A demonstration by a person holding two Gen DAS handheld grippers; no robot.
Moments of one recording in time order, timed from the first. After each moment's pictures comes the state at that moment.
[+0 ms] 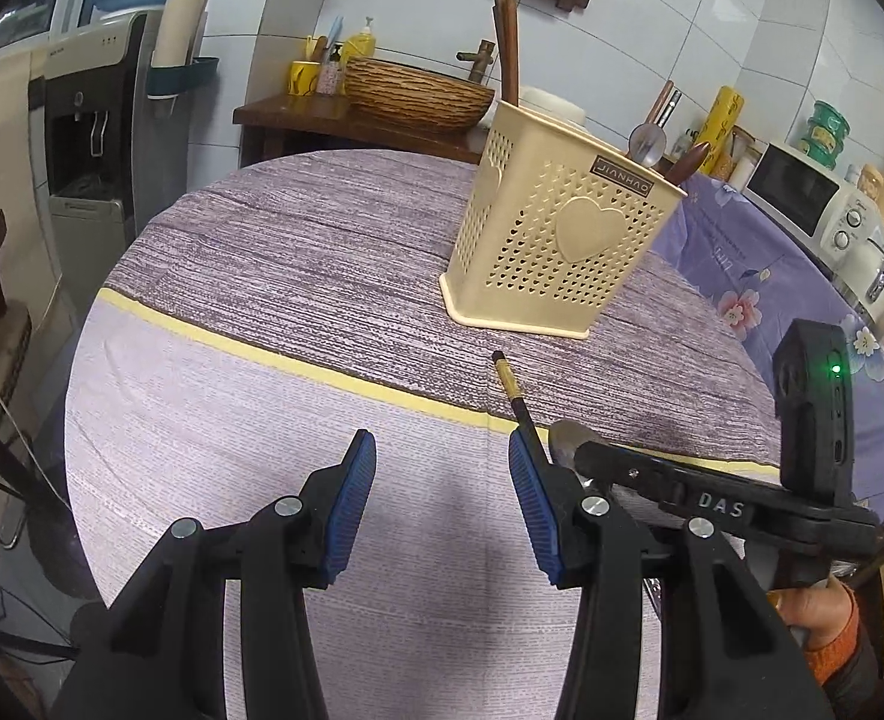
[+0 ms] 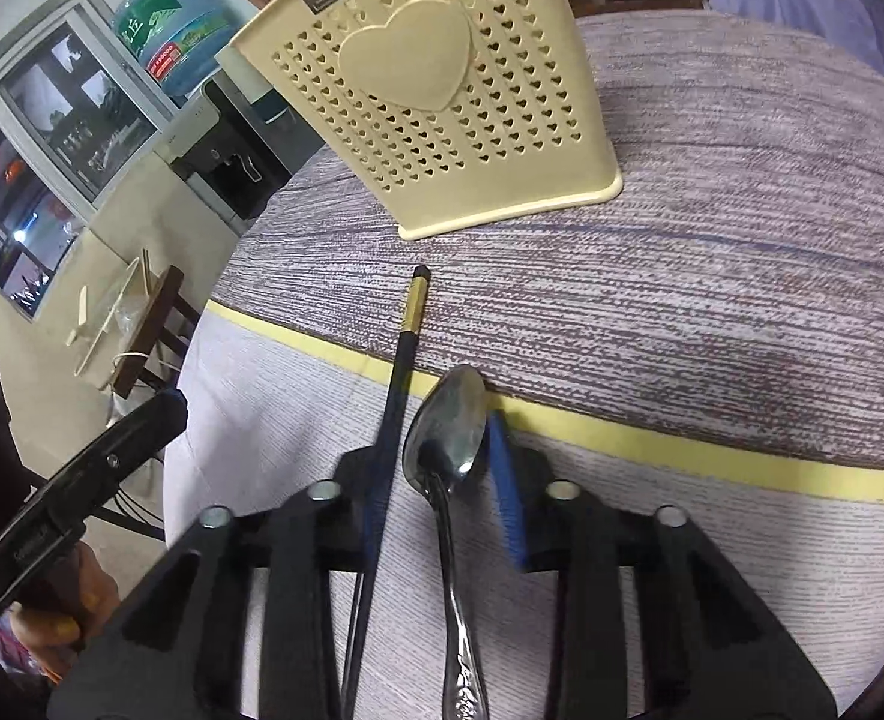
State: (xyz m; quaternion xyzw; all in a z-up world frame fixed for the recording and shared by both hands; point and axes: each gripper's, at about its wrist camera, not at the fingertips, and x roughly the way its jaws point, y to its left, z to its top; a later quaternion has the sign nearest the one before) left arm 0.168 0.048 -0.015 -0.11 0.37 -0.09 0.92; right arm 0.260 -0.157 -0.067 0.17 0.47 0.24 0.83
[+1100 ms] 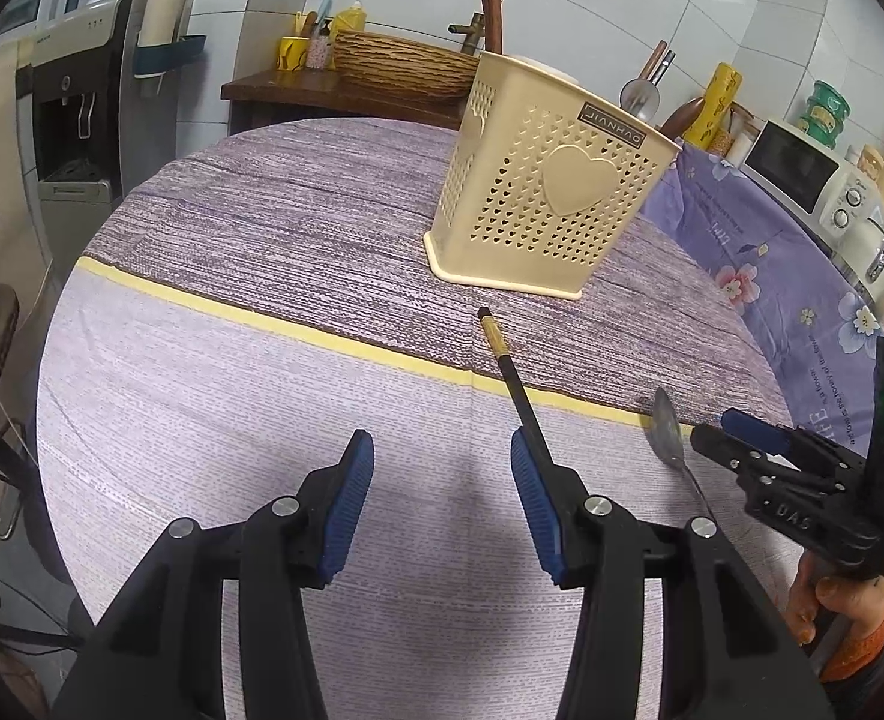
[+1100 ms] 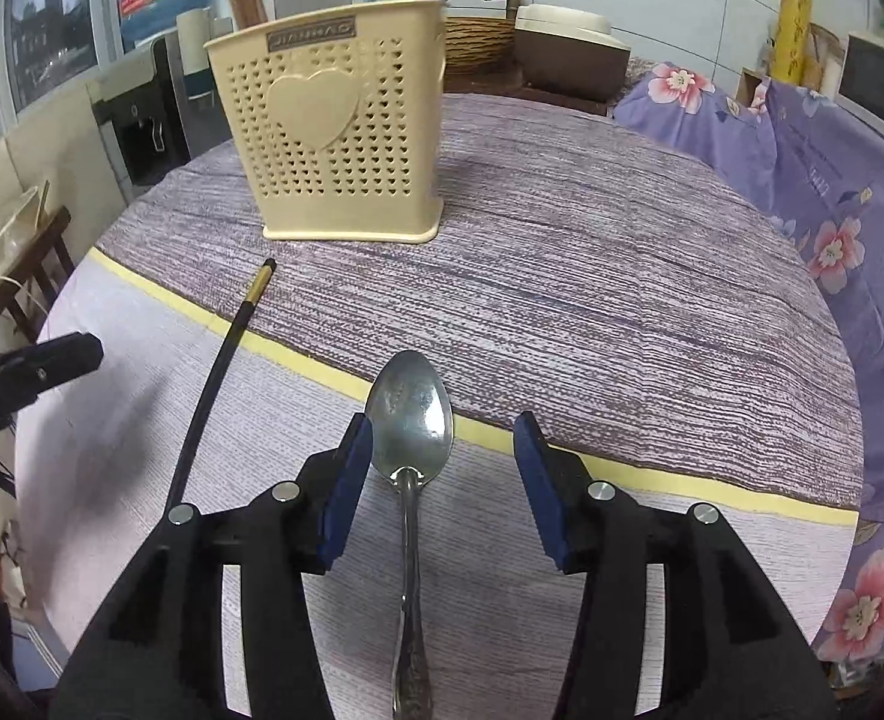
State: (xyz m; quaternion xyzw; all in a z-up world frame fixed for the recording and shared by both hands) left arm 0.166 0.033 -0.032 -0.11 0.40 -0.10 0.91; right arm 0.210 -0.201 -0.030 -0.01 0.41 0.10 0.91
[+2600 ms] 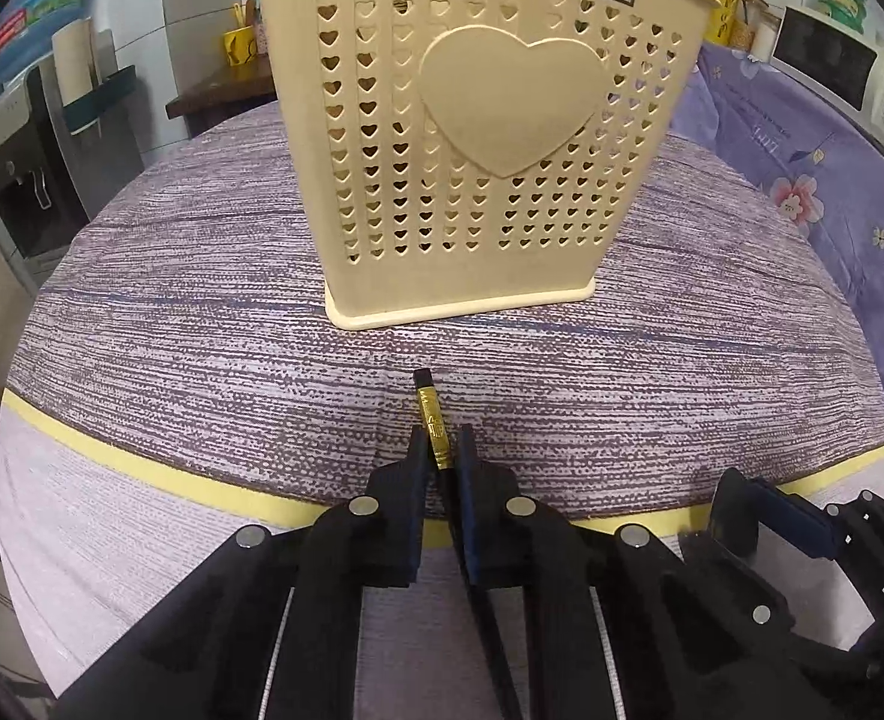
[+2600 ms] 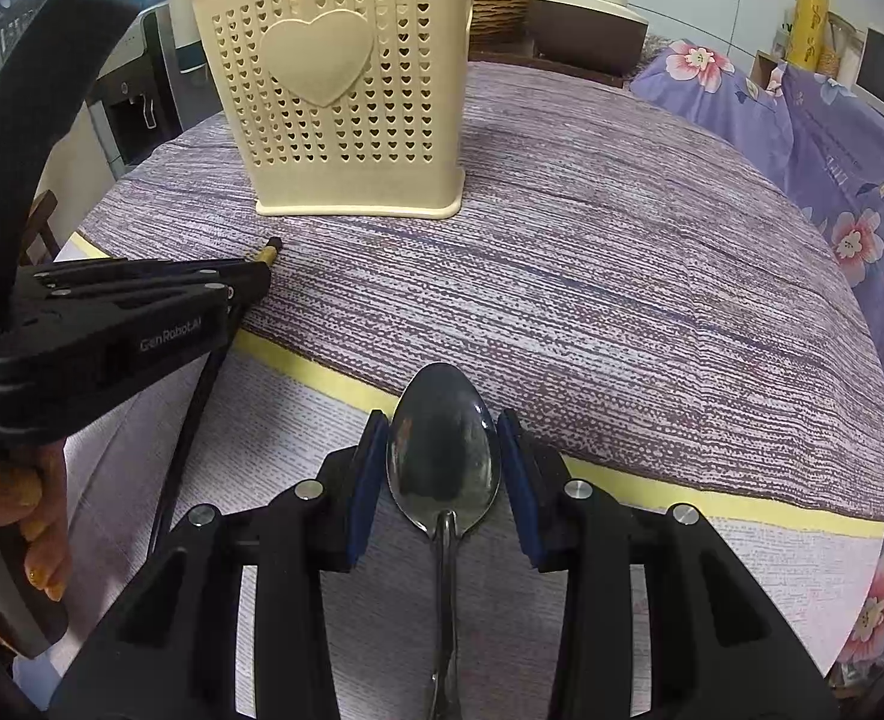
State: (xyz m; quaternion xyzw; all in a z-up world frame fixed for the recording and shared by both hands) left arm 0.262 -0.051 -0.053 0.01 0.46 -0.07 0.89; right arm 0.236 -0.171 -0.054 -0.03 0.44 0.09 0.89
